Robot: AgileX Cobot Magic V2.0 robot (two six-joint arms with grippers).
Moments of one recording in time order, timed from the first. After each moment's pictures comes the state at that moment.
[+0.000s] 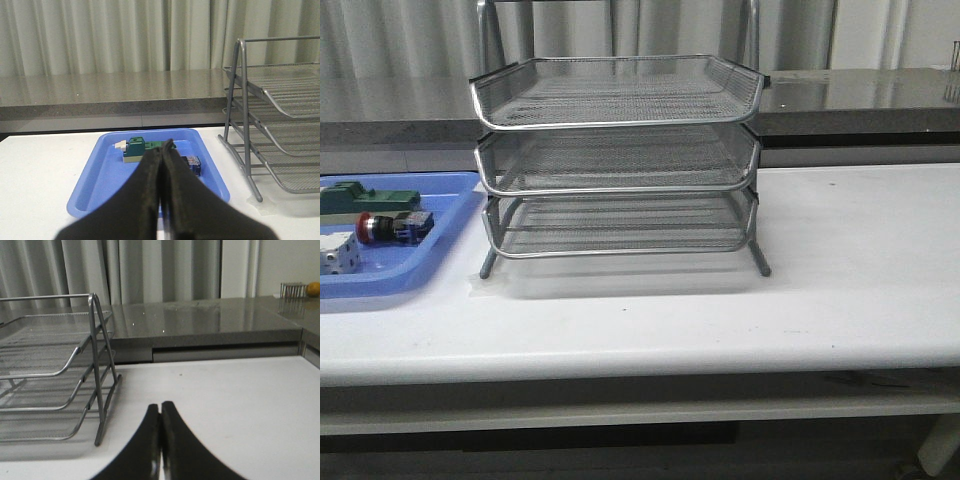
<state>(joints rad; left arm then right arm) 0.00 0.00 0.00 0.02 0.02 0.00 0.03 0.07 -0.21 0.03 0.18 0.04</state>
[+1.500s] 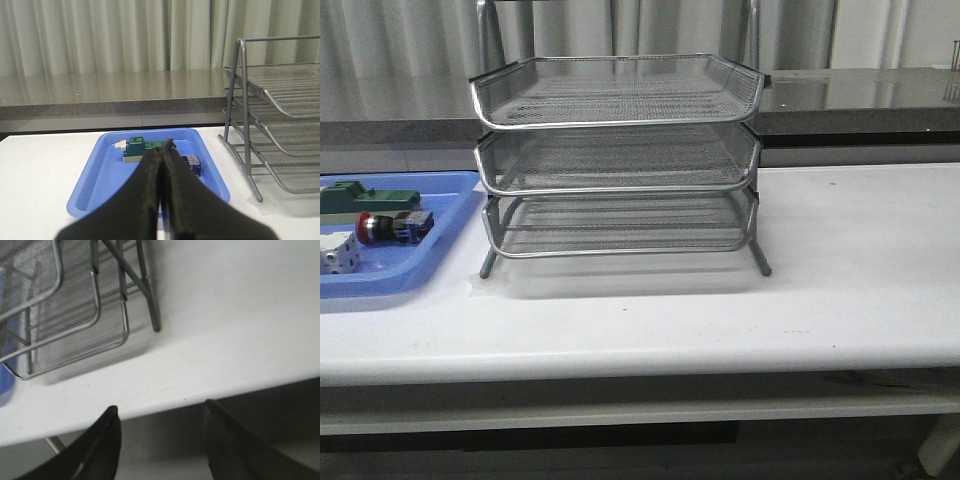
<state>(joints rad) 0.00 0.00 0.00 0.02 0.01 0.00 0.03 0.96 -0.67 0.47 0.51 0.04</state>
